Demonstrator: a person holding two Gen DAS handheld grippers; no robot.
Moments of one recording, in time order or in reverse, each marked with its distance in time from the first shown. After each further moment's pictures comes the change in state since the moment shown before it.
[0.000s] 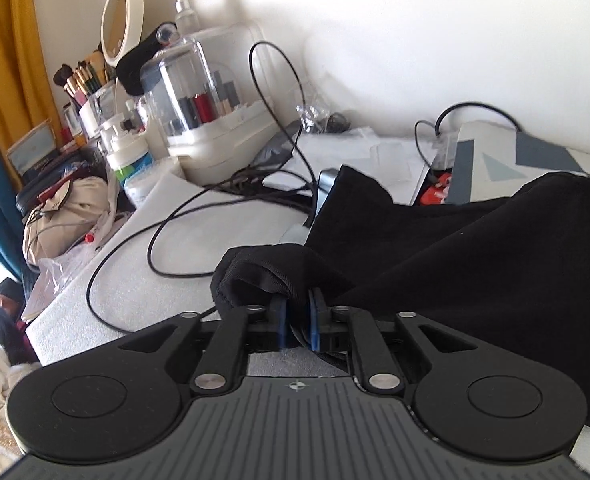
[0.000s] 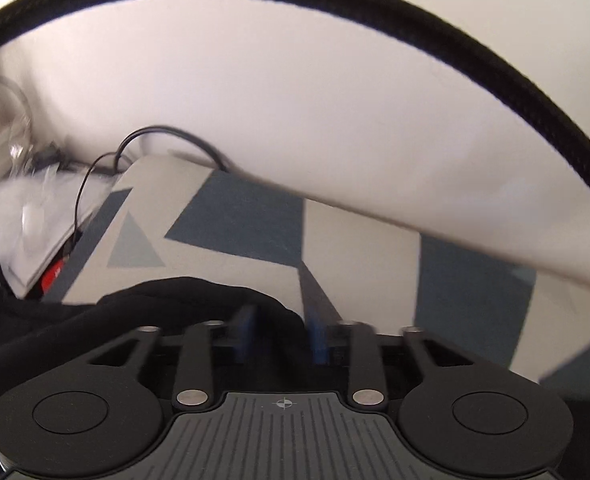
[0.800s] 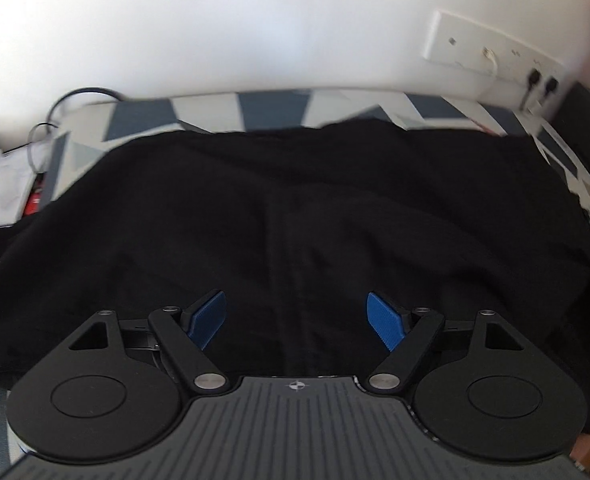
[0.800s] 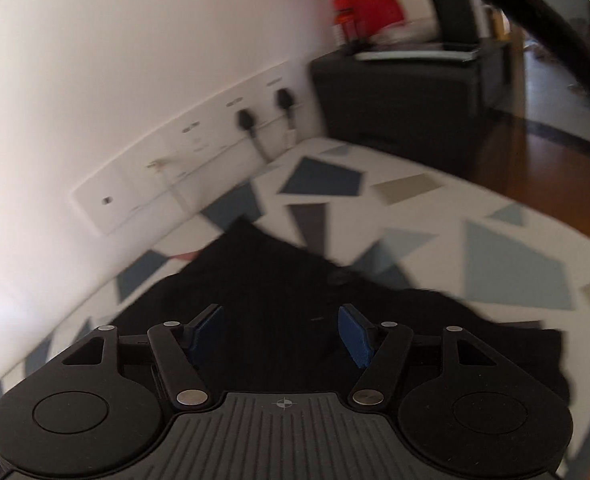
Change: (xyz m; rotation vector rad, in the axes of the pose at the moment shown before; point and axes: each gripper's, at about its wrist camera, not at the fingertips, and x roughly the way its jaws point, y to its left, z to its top) left arm -0.117 -0.217 0.003 0.384 0.184 -0.770; right arm -0.358 -0.299 -0.232 0.882 -0.316 -0.536
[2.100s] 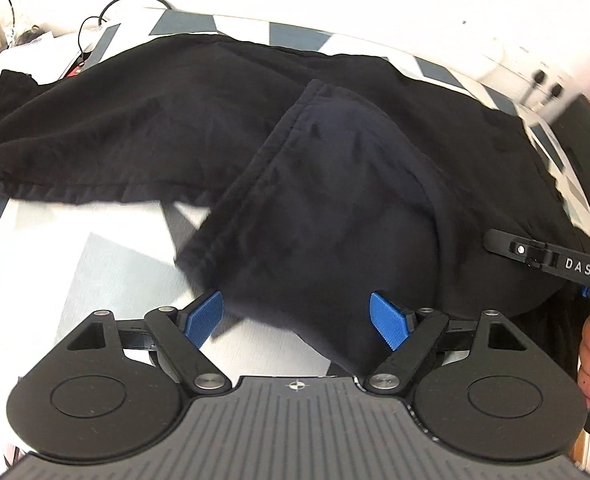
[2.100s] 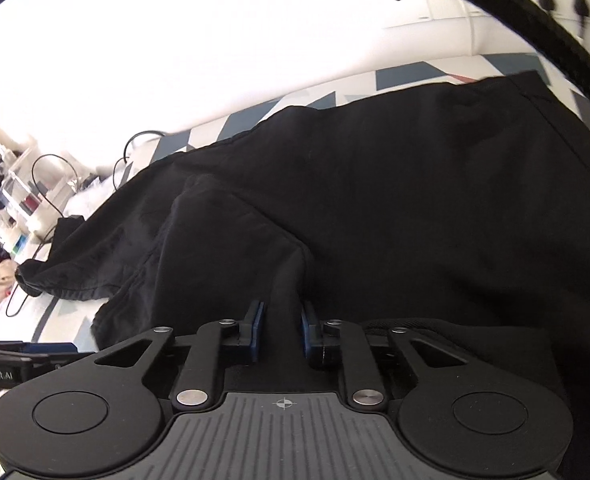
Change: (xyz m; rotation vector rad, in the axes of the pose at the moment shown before) left arm -0.050 -0.005 -0.091 -0.220 0.091 -0.024; right arm -0.034 0.082 -0.130 -0.504 0.462 0.608
